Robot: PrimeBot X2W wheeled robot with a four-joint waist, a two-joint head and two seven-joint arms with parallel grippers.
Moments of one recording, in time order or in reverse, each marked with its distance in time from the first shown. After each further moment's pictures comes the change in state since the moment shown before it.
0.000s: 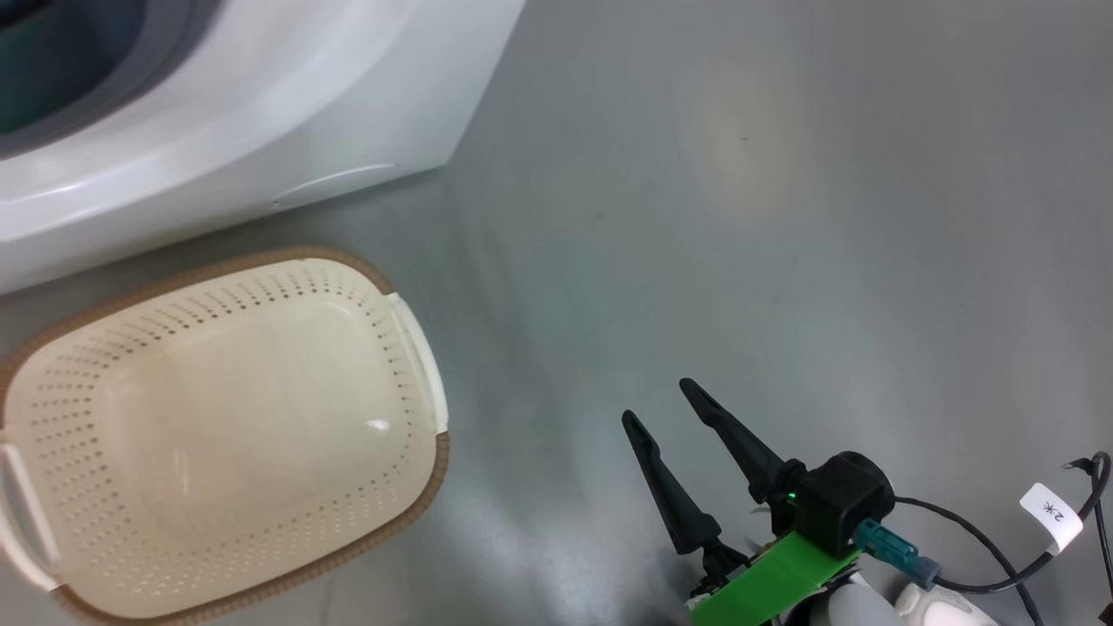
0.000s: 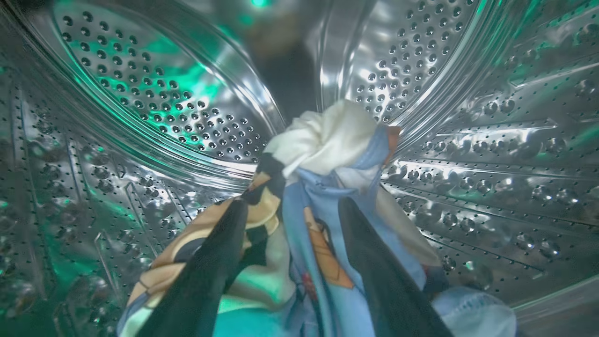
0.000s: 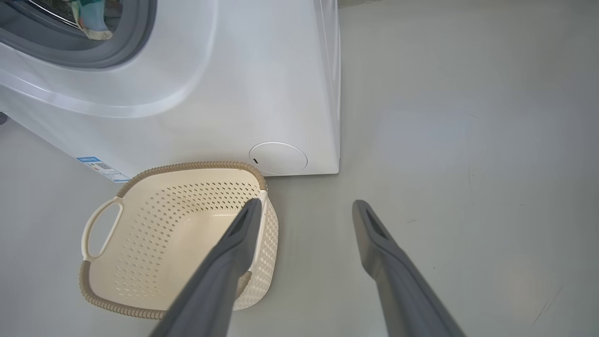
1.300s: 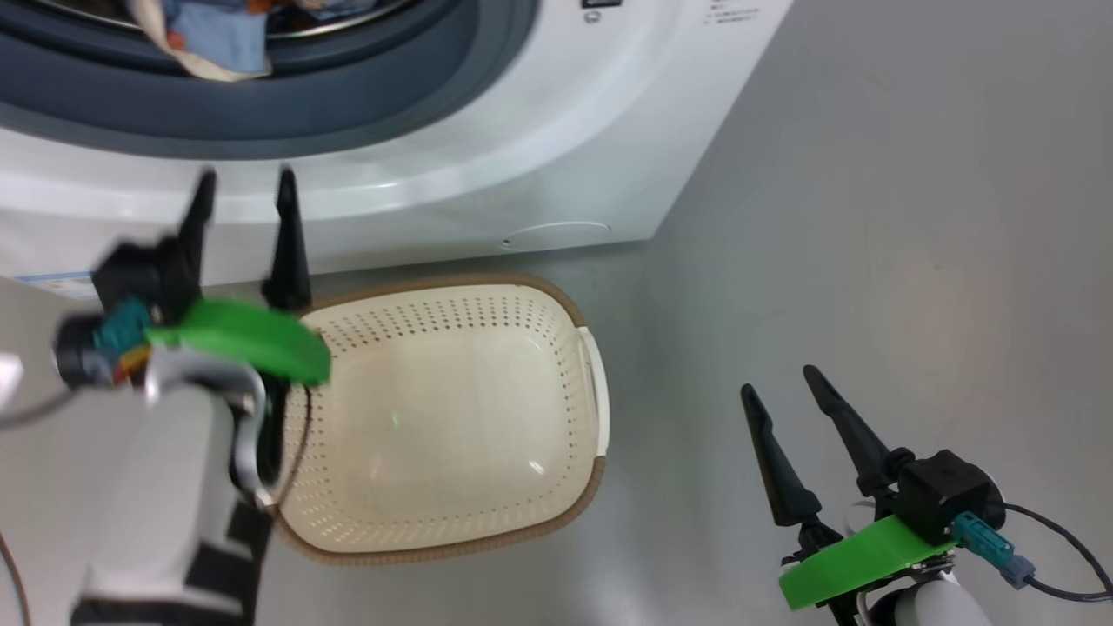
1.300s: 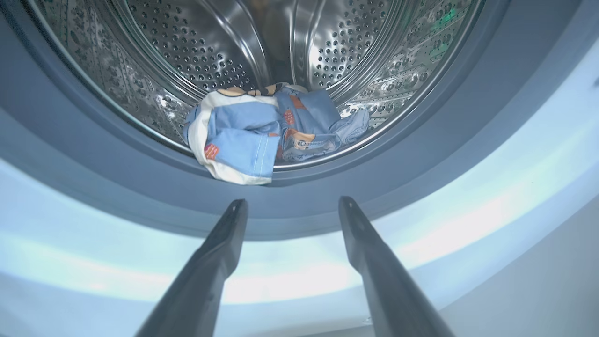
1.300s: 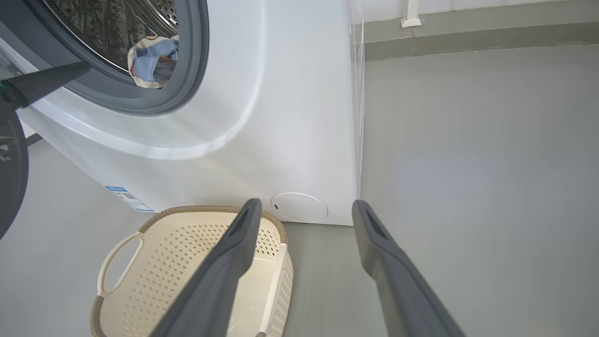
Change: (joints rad) left arm 0.854 -0.237 0.025 -0.726 -0.086 0.013 -0.010; right arm 0.044 -0.004 -0.226 0.003 -0.063 0.000 0.000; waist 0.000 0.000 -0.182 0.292
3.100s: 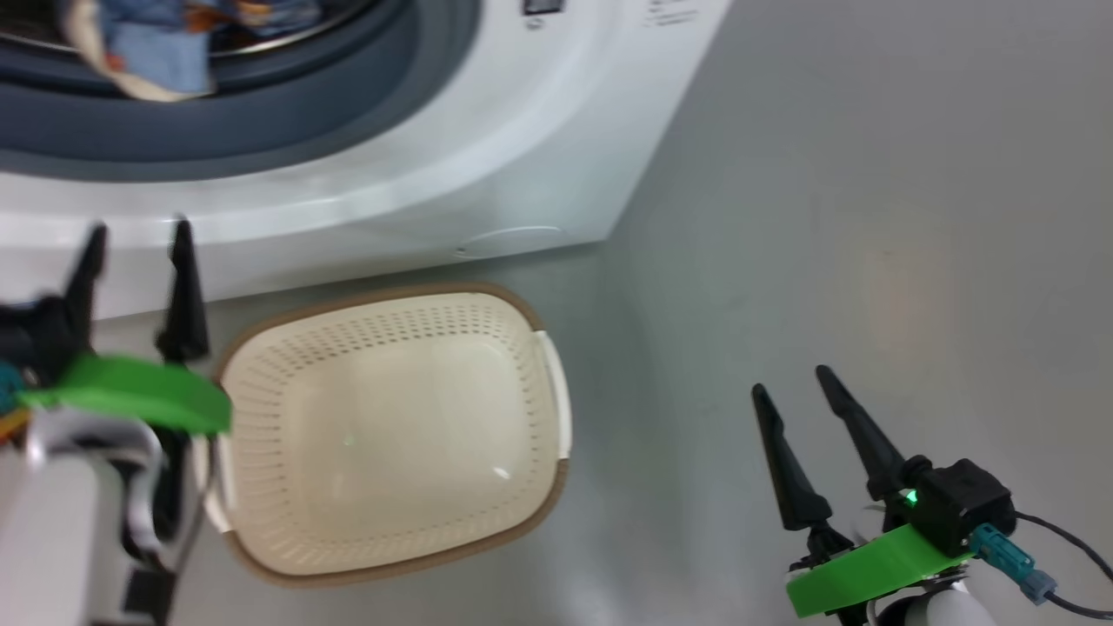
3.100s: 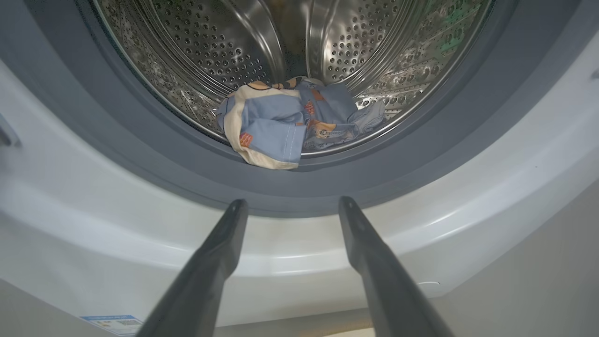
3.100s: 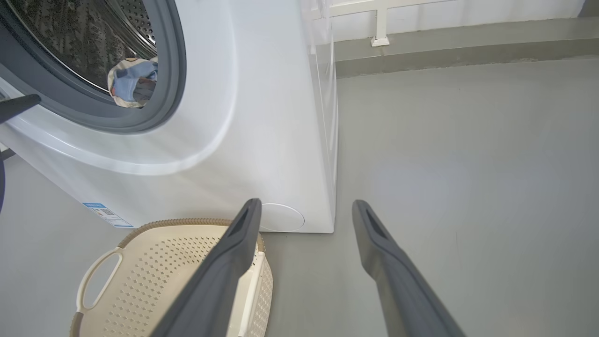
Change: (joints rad) left arm 0.229 0.101 0.128 -0.297 -0.011 -0.048 0.125; right arm 0.031 0.000 -0.017 -0.063 0.010 0.000 0.000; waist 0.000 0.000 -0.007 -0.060
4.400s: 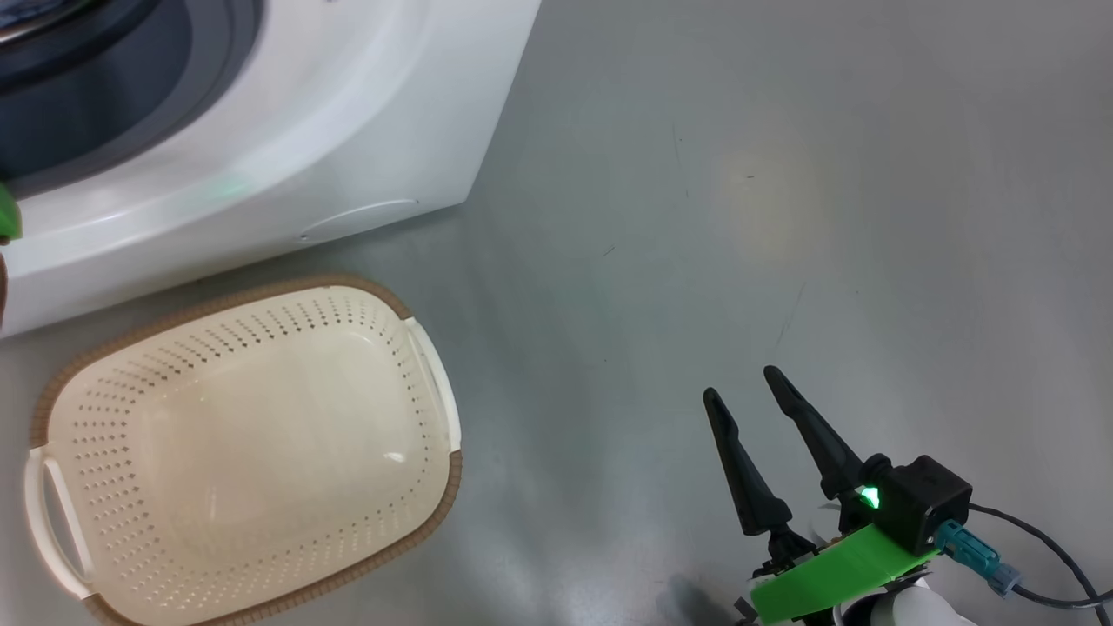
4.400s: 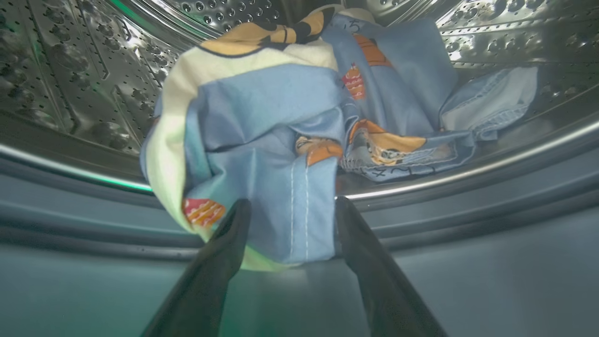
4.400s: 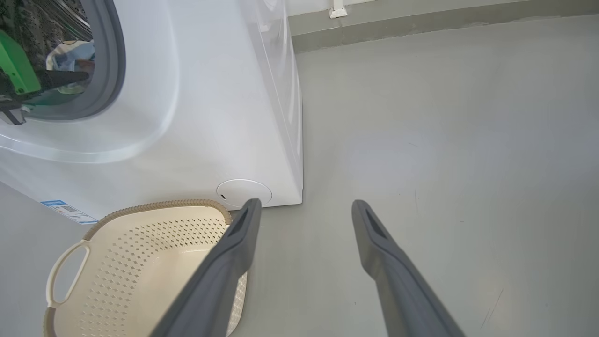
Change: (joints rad) left arm -0.617 0.158 -0.016 0.680 0.063 0.059 0.119; right arm -0.022 0.003 0.097 0.008 0.063 0.000 0.000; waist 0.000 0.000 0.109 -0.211
